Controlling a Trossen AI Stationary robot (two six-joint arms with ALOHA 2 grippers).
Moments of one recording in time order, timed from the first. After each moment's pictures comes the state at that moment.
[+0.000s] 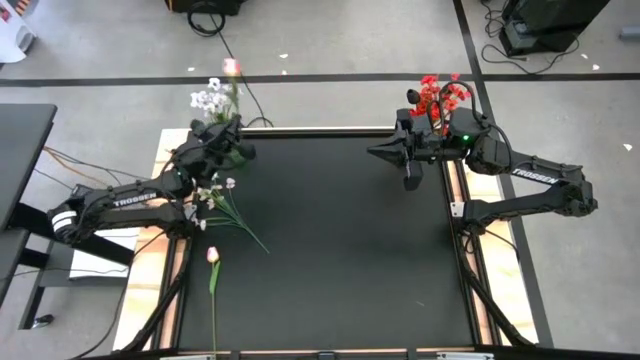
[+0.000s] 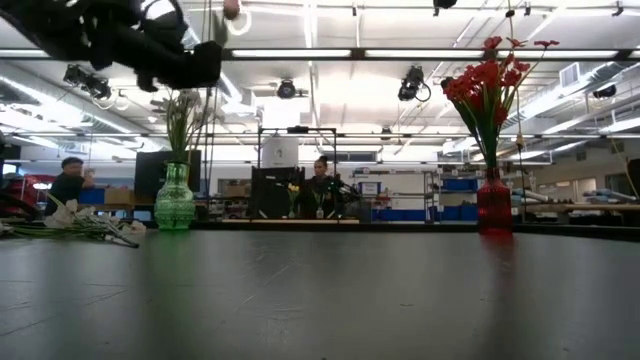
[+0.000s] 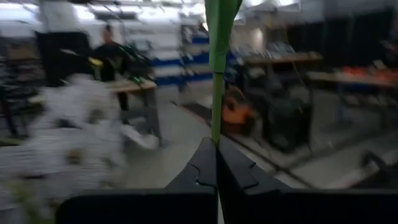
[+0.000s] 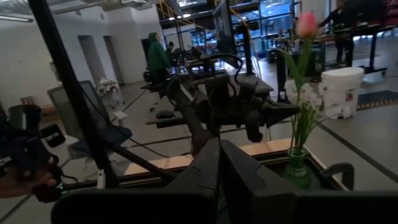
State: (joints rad) left arm 0.52 0.85 0.44 0.55 -0.61 0.10; right arm -0.30 1.01 1.08 -0.04 -0.32 0.19
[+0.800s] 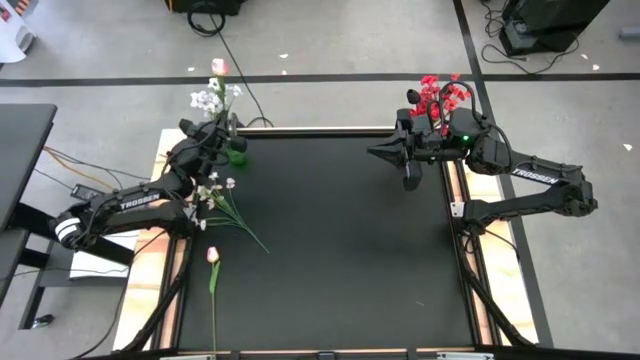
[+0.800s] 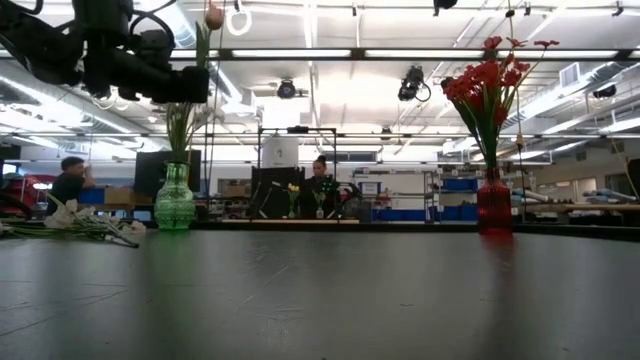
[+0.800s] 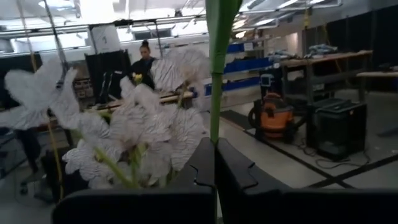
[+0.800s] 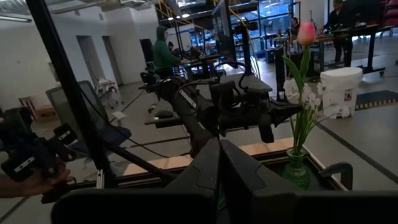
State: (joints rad) left arm 0.69 0.86 0.32 0.75 -0.58 0.22; right arm -0.30 1.01 1.08 -0.04 -0.31 0.19
